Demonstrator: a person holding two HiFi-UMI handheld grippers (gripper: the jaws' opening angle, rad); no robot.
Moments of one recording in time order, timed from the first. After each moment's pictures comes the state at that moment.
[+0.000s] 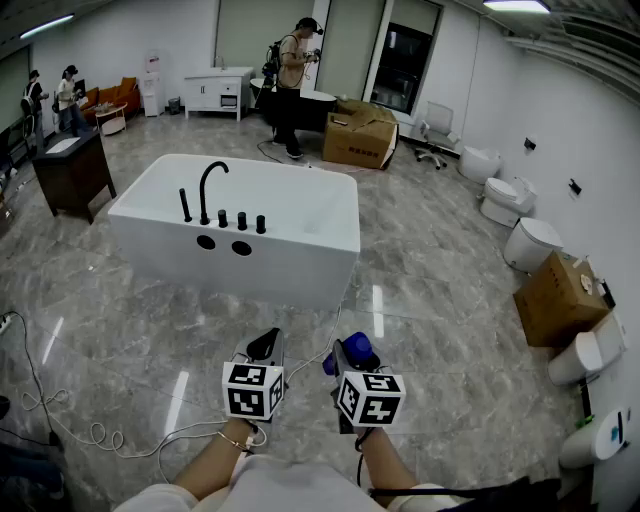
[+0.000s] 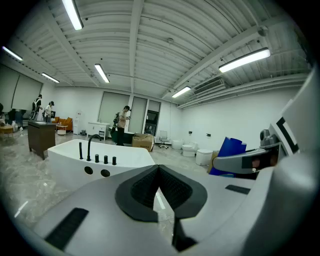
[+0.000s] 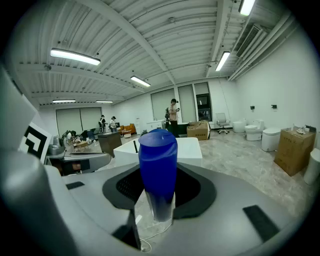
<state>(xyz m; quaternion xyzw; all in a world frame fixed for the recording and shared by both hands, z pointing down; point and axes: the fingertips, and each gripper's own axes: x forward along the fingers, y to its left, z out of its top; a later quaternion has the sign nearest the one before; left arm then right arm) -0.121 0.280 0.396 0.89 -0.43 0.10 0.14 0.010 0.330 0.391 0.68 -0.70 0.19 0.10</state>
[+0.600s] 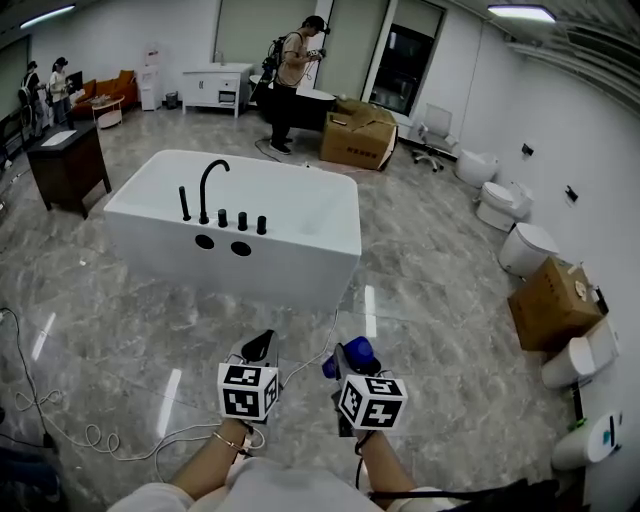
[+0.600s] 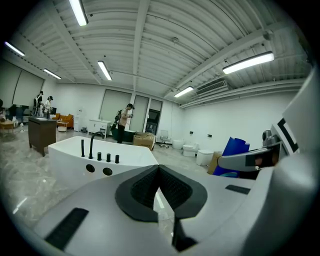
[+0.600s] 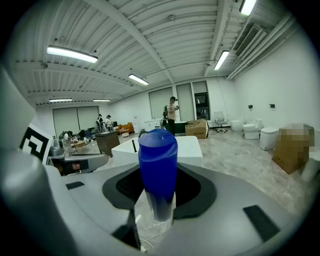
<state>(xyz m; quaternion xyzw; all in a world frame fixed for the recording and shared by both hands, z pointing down) -0.149 0.257 0.409 0.88 -0.43 0.10 0.15 -0.004 0.316 0.399 0.69 -0.69 0.20 0.10</state>
